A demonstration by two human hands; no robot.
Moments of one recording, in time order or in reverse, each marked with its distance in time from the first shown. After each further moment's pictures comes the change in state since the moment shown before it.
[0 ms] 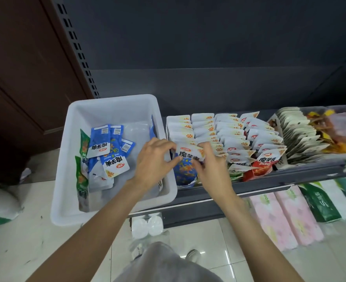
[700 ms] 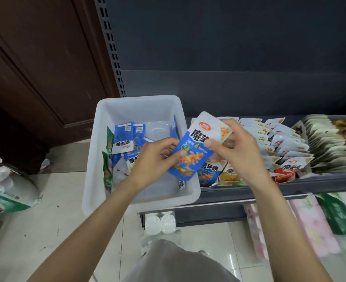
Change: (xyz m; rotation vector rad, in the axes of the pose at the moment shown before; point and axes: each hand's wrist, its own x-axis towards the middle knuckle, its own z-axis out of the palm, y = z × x) left_hand -0.015 -0.018 -0.075 -0.703 -0.174 -0.248; right_hand 0.031 -0.079 -0.045 0.630 -0.157 0.120
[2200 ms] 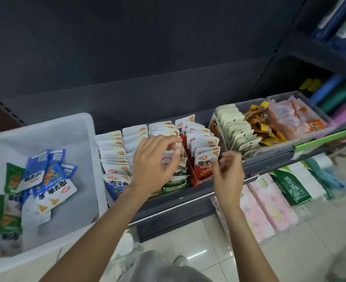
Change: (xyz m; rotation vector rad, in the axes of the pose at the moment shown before) left_hand 0.078 0.056 0.217 0.475 0.202 0.629; right_hand -0.055 0.151 -0.174 -0.268 0.813 0.109
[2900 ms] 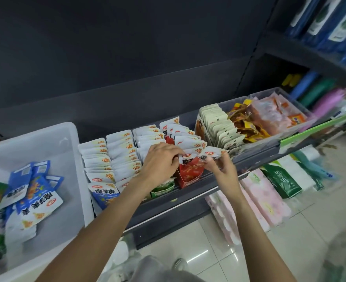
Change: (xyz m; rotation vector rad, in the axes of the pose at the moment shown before) left_hand 0.016 -0.002 0.047 0.152 -0.663 -0.177; right_hand 0.029 0.031 -0.023 0.281 -0.344 0.188
